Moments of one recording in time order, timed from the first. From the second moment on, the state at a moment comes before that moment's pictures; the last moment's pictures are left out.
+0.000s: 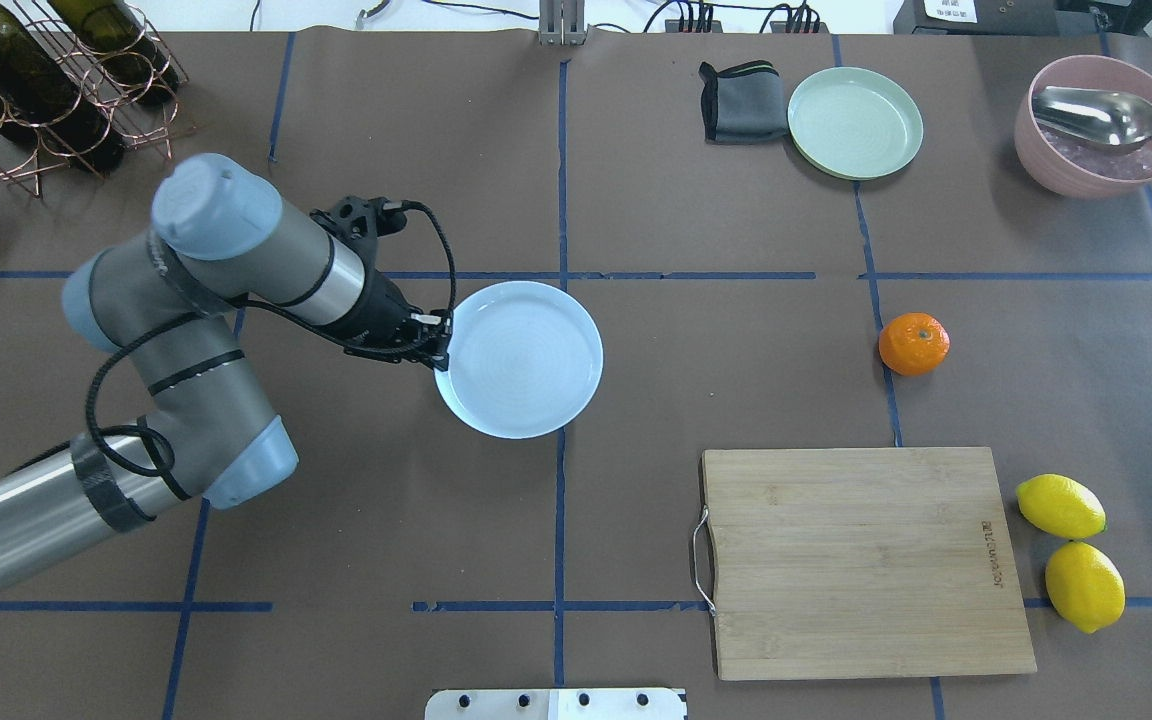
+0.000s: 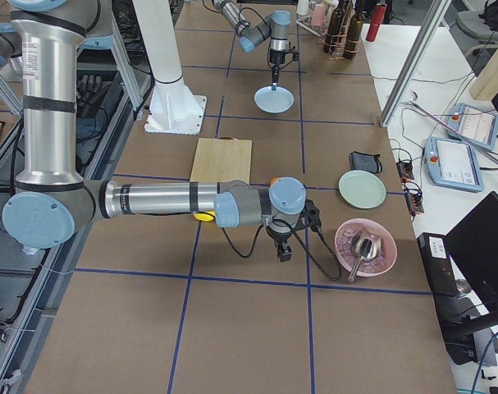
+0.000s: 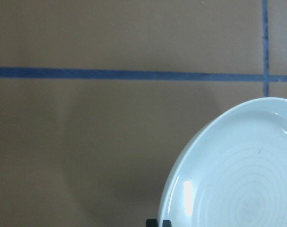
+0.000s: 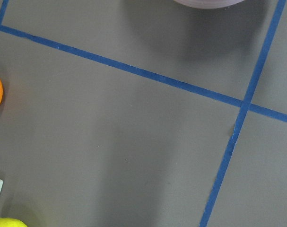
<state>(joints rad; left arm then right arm) -0.64 -2.12 -1.53 -2.16 -2.16 -1.29 1.45 -1.64 1.69 -1.47 2.46 -0.12</state>
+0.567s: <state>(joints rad) -0.56 -2.16 -1.43 -2.25 -2.09 -1.33 1.41 -1.64 1.69 -1.46 2.45 -0.12</state>
